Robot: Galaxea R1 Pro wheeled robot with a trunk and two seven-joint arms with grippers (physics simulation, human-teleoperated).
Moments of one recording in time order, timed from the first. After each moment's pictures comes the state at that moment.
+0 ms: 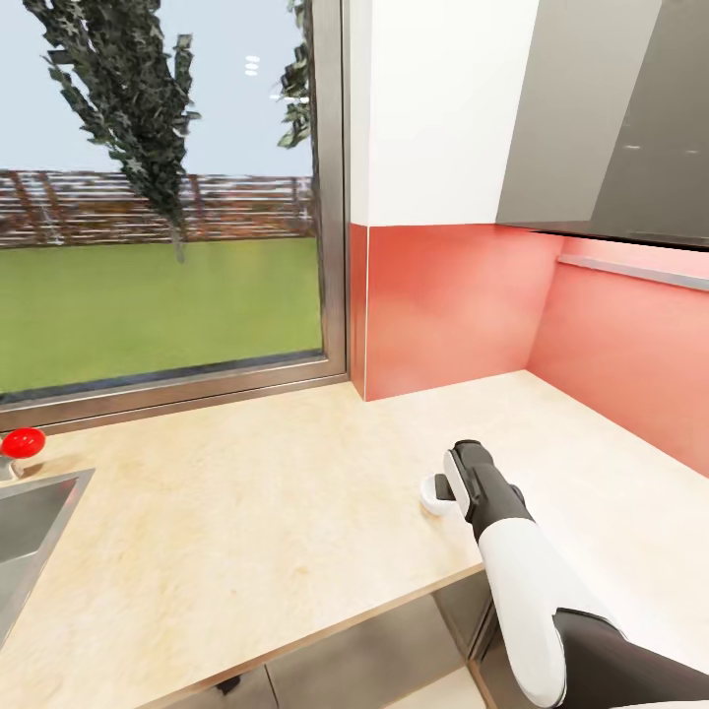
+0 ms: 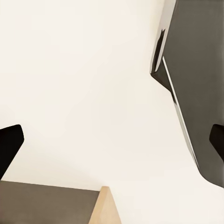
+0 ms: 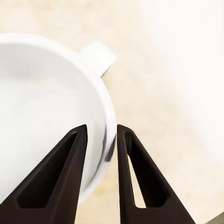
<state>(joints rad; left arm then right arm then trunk) 0.08 0.04 0.18 -0.06 -0.04 -0.02 0.20 -0.91 0.17 -0.24 -0.67 0.16 0.97 -0.28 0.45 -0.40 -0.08</state>
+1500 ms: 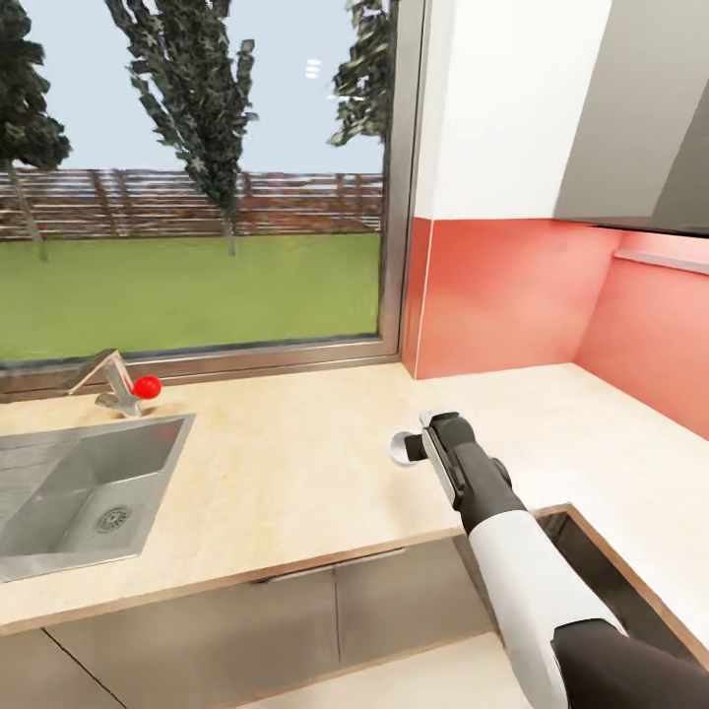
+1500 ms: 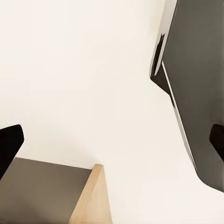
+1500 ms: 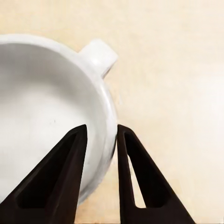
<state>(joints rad) 0.08 0.04 0.19 -0.07 -0.03 -0.01 0.20 -0.91 0.17 0.07 -0.89 0.13 0.96 -0.10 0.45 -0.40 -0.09</state>
